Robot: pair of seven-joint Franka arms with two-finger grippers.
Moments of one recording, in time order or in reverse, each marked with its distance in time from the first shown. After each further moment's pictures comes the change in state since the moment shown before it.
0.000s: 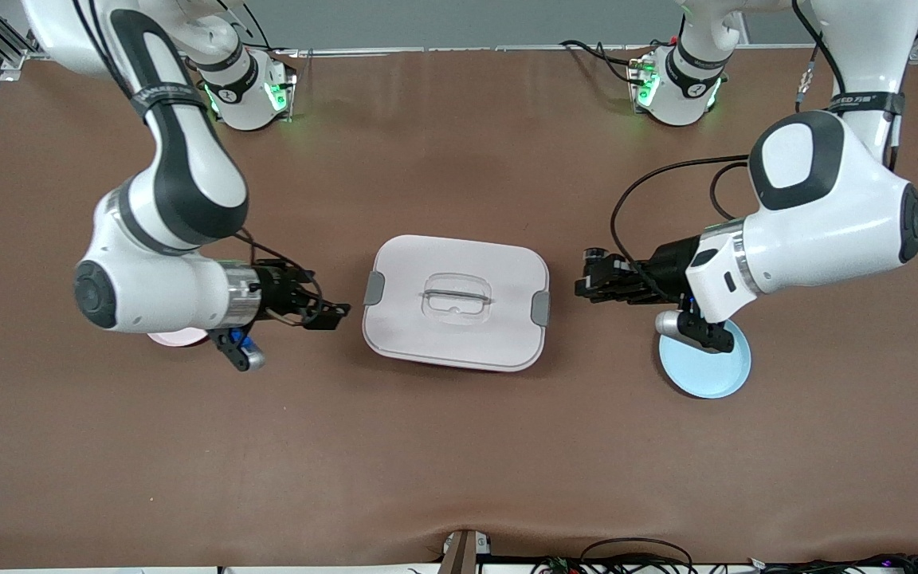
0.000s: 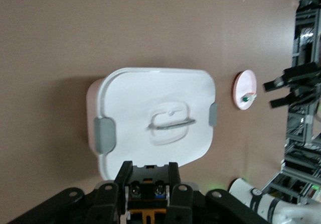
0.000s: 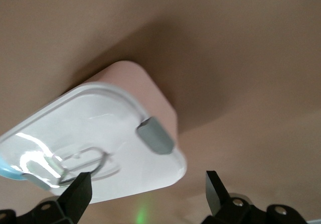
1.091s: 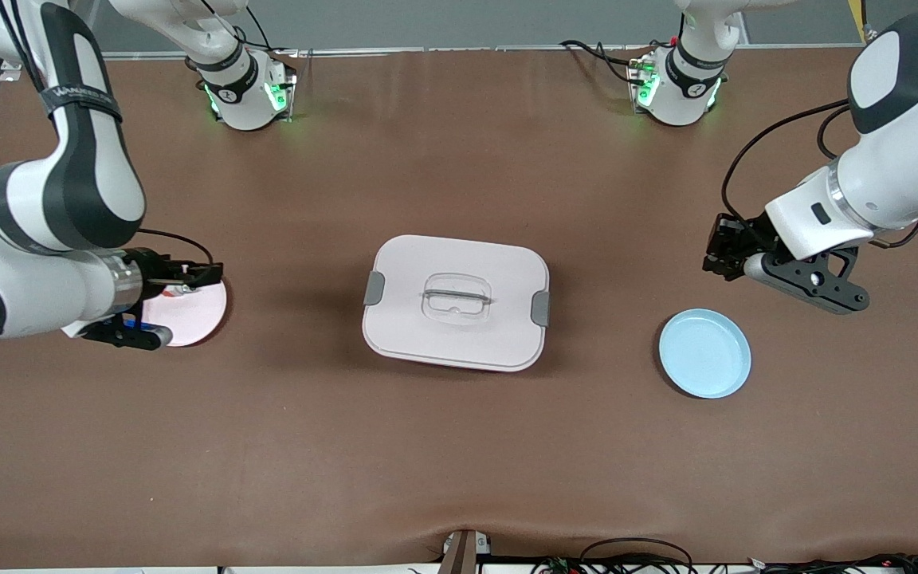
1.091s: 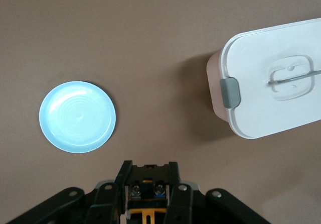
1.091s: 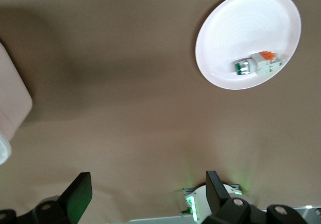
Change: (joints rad) left arm 0.090 -0.158 0.006 0.000 0.459 -0.163 0.122; right arm -0.174 -0.065 -0.001 0.001 -0.352 -0.325 -0.543
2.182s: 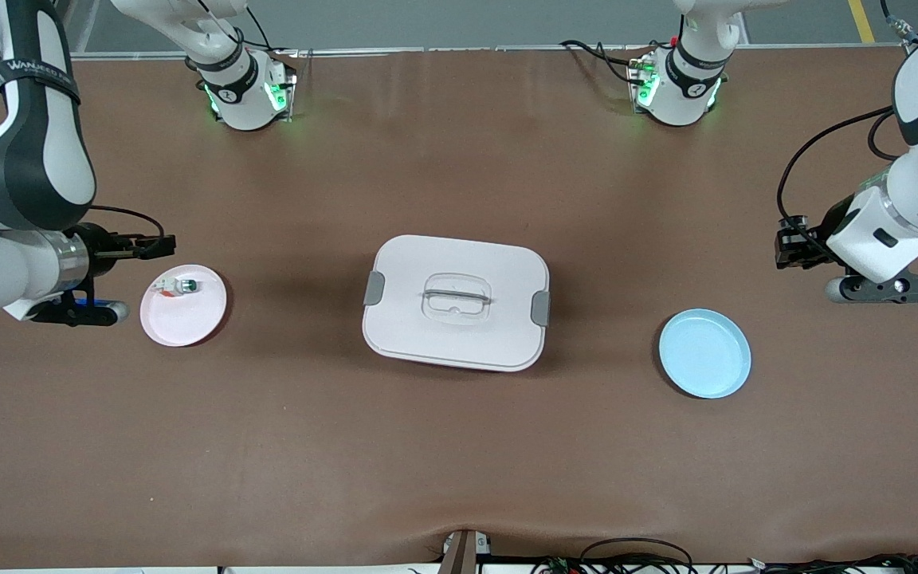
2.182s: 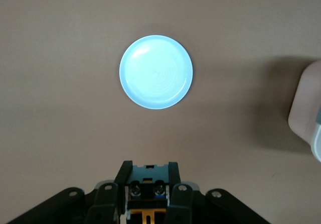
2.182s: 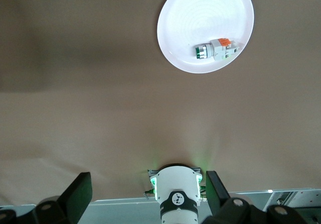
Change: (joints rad) left arm 0.078 -0.006 0.003 0.000 0.208 -0.123 -0.340; right arm -0.050 -0.053 0.004 -0.002 -0.088 -0.099 -0.120
